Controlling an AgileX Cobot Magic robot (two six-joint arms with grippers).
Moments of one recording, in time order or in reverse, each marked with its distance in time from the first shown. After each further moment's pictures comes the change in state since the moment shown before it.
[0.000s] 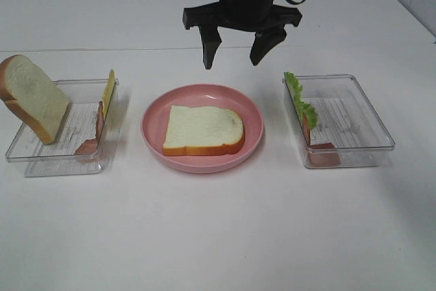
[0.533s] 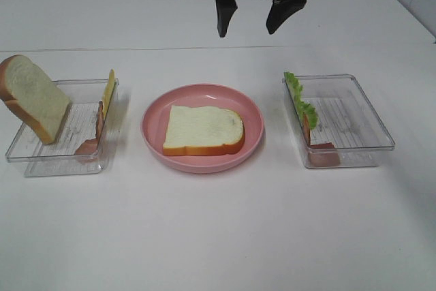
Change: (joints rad) left arm 0.000 0.000 0.000 0.000 0.000 0.000; right arm -0.031 -0.071 -0.028 -0.054 0.010 0.022
